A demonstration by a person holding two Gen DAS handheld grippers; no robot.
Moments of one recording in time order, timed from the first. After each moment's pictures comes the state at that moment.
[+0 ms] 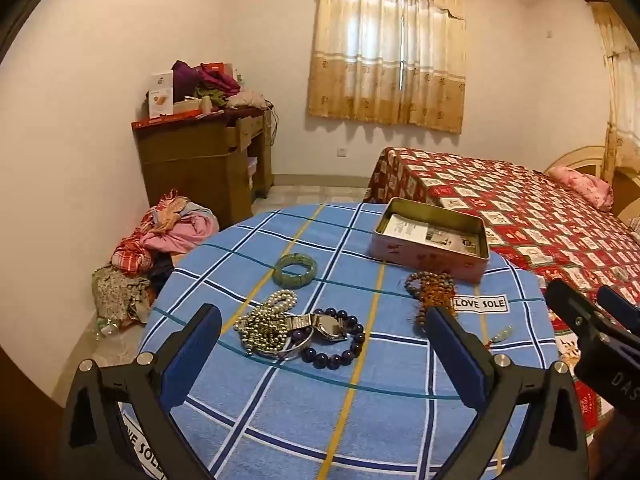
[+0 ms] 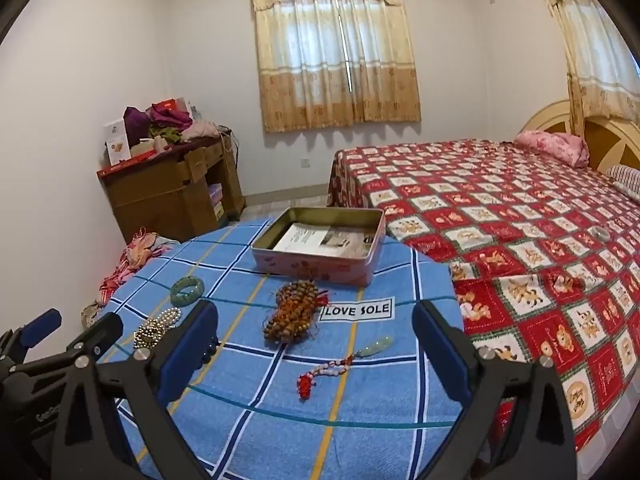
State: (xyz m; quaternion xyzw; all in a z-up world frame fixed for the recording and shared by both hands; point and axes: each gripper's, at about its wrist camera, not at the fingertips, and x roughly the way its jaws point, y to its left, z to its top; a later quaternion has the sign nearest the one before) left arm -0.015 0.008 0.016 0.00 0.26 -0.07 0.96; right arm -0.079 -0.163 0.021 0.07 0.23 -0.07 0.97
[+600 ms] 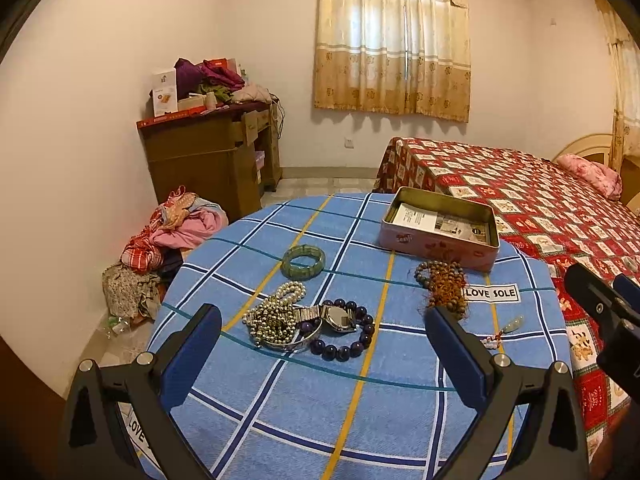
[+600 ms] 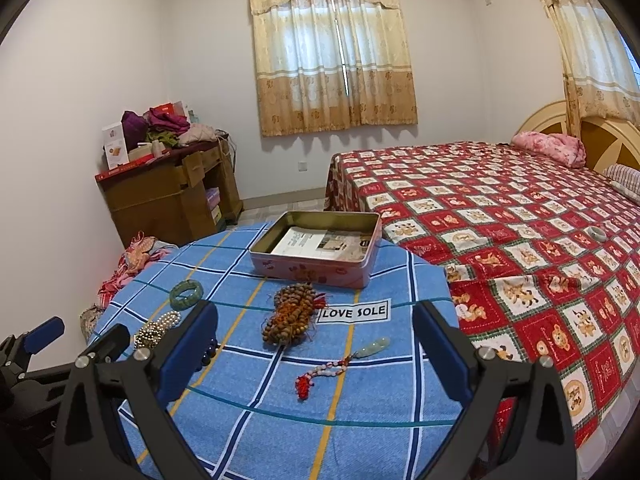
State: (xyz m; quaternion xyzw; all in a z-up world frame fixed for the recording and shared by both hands) left arm -0.014 0.003 0.013 0.02 0.27 -0.05 0.96; right arm -0.082 -0.166 0.025 0.08 0.22 -0.07 0.97
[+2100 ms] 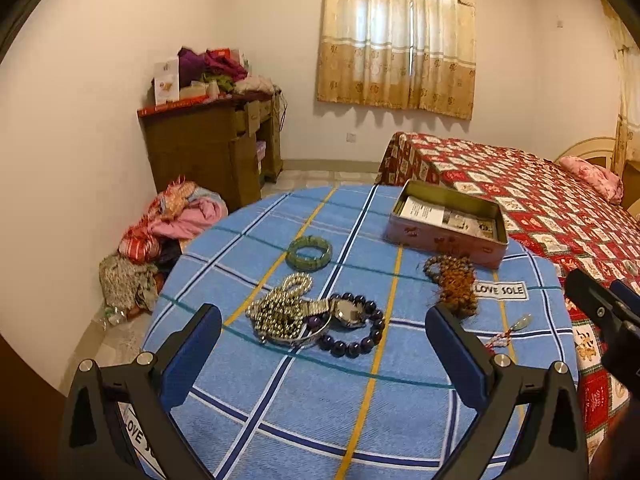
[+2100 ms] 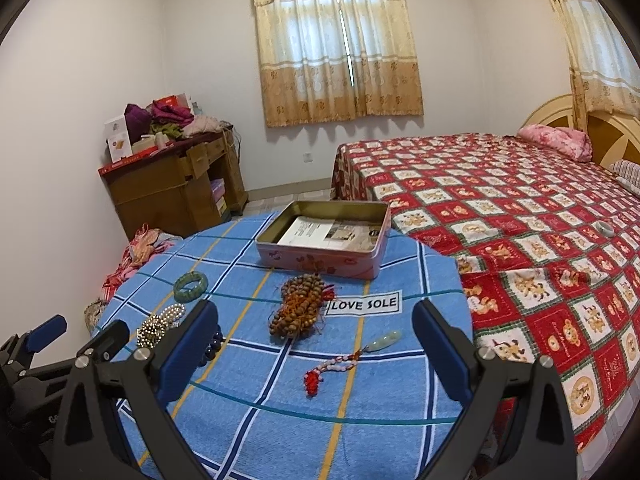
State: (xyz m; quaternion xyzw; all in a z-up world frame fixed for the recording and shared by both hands) left arm -0.001 0.018 -0.001 0.00 0.29 -0.05 0.95; right arm -0.070 -0.159 0.011 0.08 0.25 -0.06 0.96
